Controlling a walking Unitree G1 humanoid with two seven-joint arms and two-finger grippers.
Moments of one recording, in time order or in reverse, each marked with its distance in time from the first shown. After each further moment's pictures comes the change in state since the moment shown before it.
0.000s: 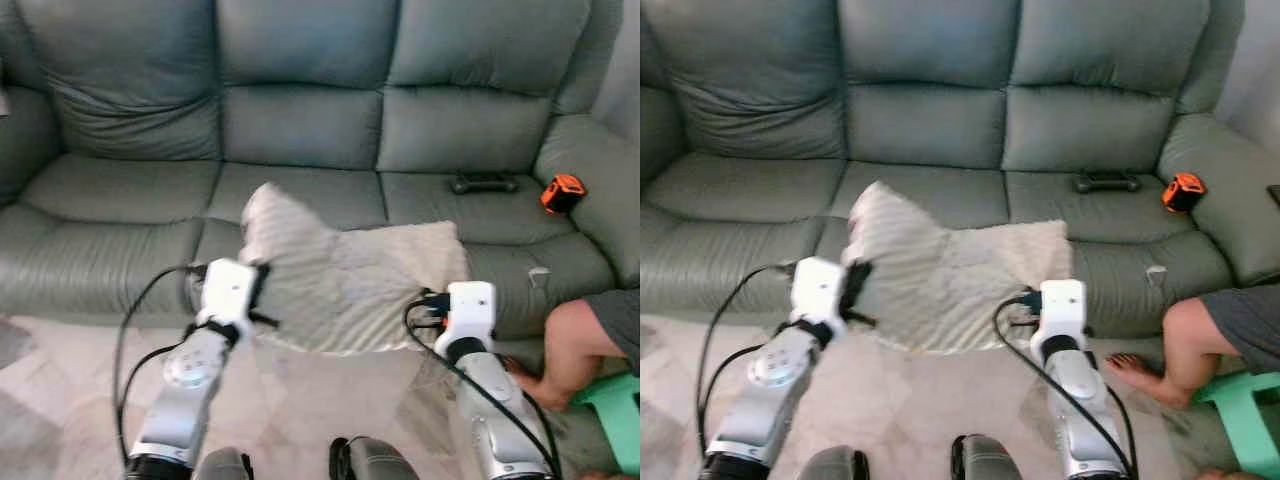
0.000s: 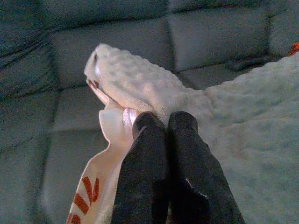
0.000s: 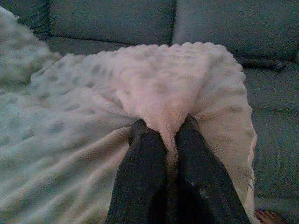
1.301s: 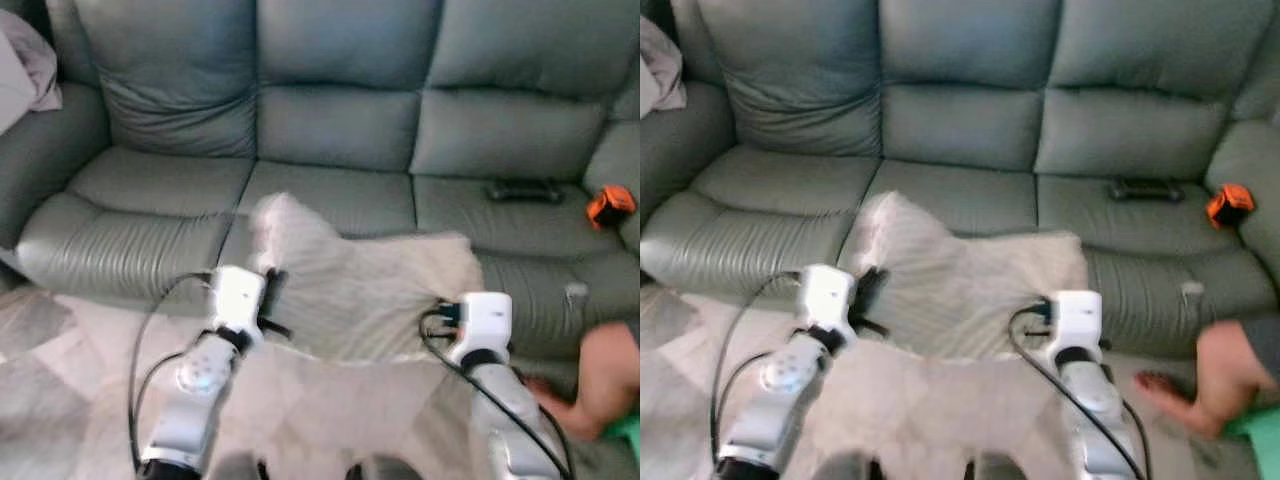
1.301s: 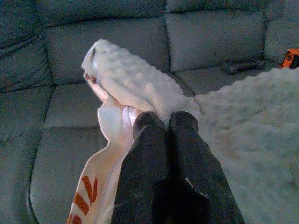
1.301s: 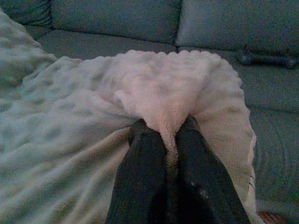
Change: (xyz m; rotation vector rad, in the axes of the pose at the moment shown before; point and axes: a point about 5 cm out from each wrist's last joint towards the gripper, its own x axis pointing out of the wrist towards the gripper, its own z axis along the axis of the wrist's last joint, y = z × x) left arm 0.001 -0.016 0.001 -0.030 -0.032 -0.106; right arm -0.009 -0.011 -0.007 0.016 0.015 -0.055
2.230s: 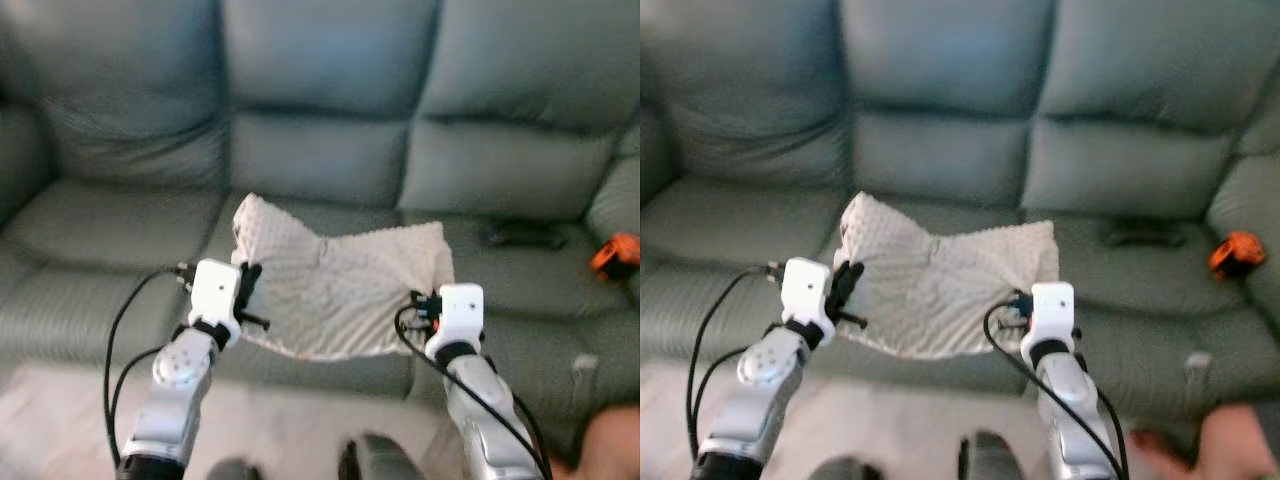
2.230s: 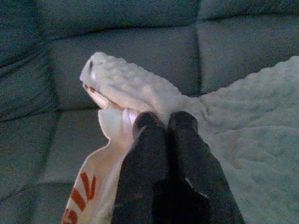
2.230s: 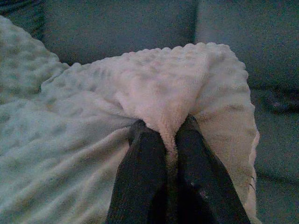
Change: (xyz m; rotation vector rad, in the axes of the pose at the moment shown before) left arm 0.000 0.014 -0.001 -0.008 0.018 0.069; right arm 0.004 0.016 0.006 0.003 -0.023 0.075
